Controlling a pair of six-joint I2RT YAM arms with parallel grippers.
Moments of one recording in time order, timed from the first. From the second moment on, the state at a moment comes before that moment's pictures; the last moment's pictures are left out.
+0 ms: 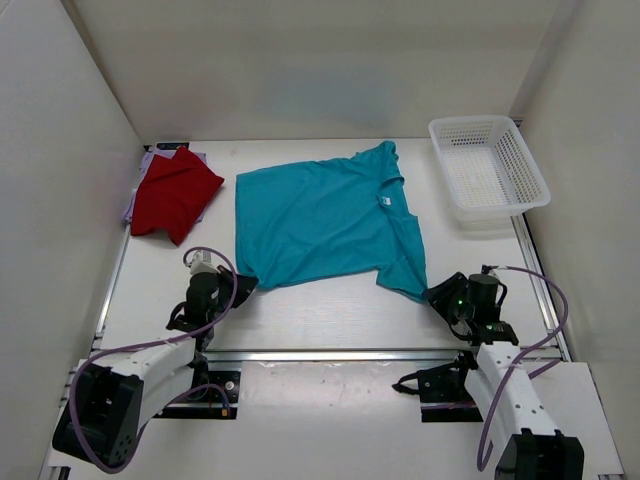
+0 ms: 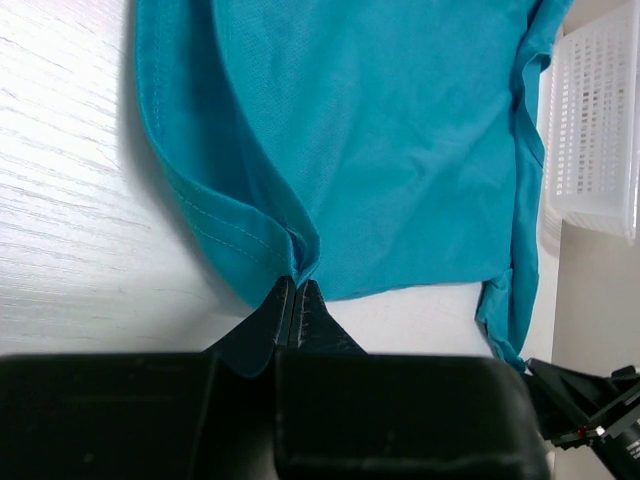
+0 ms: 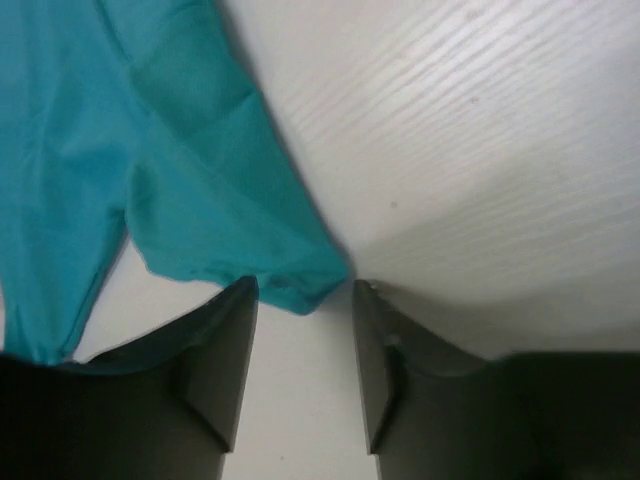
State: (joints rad) left arm -0.30 0.92 0.06 0.43 0.03 -0.95; right arm -0.04 0.65 0.15 -0.29 -0.16 0.82
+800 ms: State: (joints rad) left arm -0.35 0.91 0.06 0.42 0.04 -0.96; right arm -0.07 0.77 0.13 -0.13 -0.24 0.92
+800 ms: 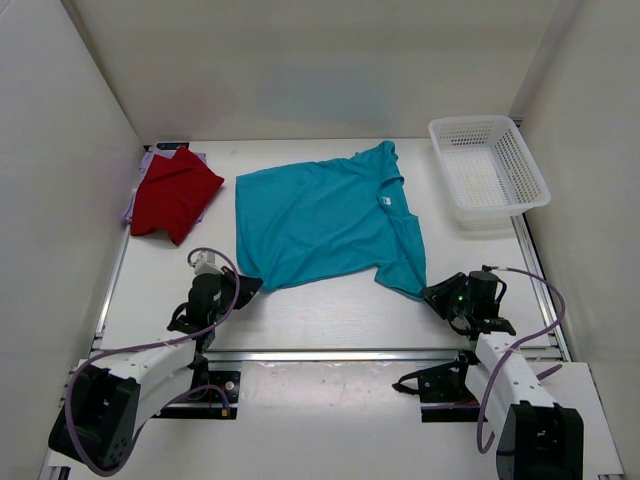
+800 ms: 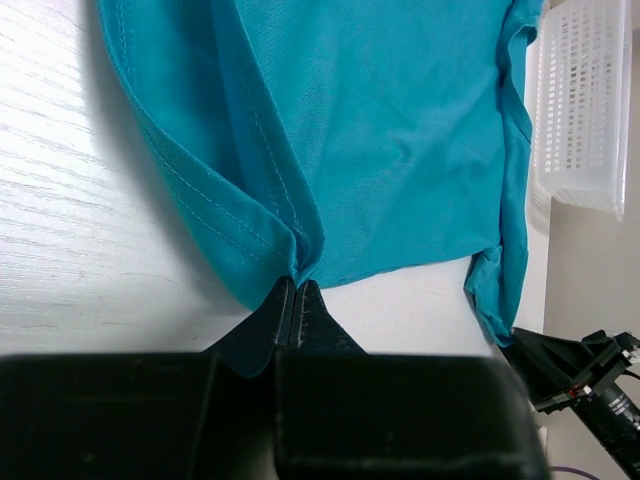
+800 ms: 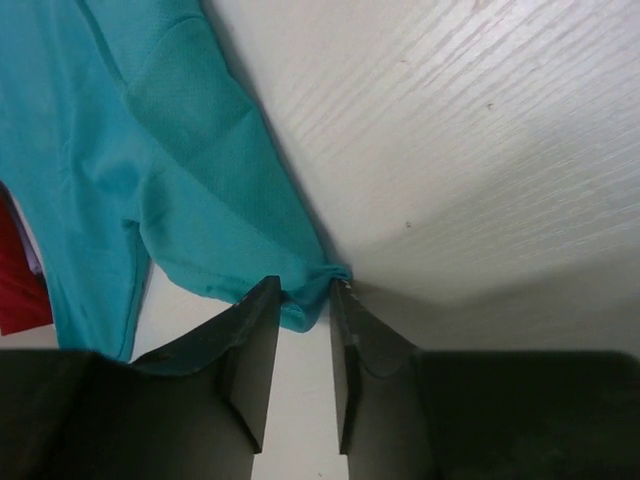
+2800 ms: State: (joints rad) left arm 0.07 1.64 1.36 -0.20 0.32 -0.71; right arm 0.04 2.14 2.32 -0.68 -0.22 0.10
